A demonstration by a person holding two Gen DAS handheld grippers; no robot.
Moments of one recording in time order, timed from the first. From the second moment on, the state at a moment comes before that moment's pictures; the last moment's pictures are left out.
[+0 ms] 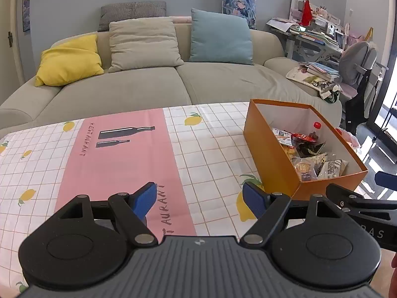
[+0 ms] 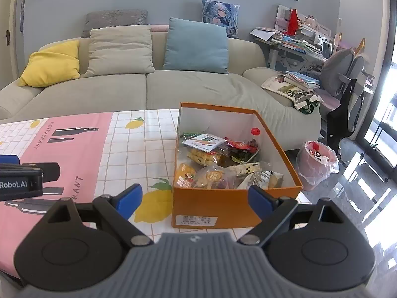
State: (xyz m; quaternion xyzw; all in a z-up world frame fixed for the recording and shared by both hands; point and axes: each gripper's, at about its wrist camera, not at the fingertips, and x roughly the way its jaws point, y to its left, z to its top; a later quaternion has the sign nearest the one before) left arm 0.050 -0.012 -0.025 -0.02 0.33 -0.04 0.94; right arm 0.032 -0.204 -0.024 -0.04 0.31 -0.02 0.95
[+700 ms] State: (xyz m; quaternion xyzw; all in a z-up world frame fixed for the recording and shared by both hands) left arm 0.046 -0.015 -0.021 0.00 0.32 -0.04 0.95; right arm 0.027 -0.203 -0.017 -0.05 0.30 -0.01 0.95
